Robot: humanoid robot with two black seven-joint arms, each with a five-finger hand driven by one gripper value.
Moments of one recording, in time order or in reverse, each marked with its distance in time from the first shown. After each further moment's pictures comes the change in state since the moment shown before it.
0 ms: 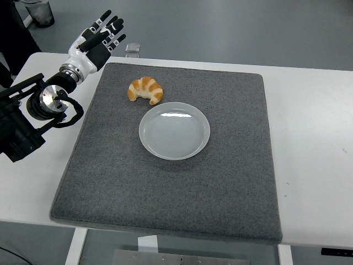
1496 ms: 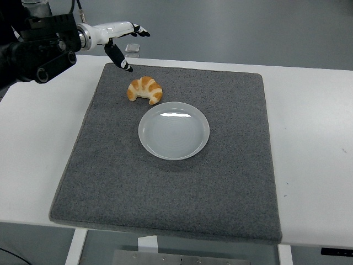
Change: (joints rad) left arm -0.491 -0.122 0.810 0.404 1.201 -0.023 0.002; right arm 0.000 0.000 0.000 0.001 0.000 0.000 -0.001
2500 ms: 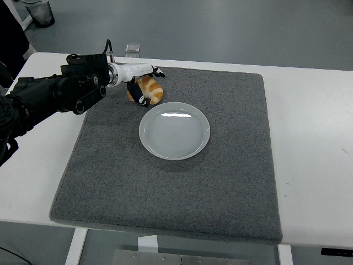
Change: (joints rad) left arm 0.124 -0.173 0.037 0.143 0.001 -0.037 0.021; right arm 0.000 0.000 0.000 0.000 0.000 0.000 0.000
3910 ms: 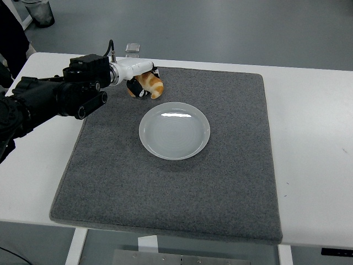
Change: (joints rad) left arm -0.037 -0.002 0.088 -0.035 0.031 0.166 -0.001; right arm 0.000 0.000 0.000 0.000 0.000 0.000 0.000
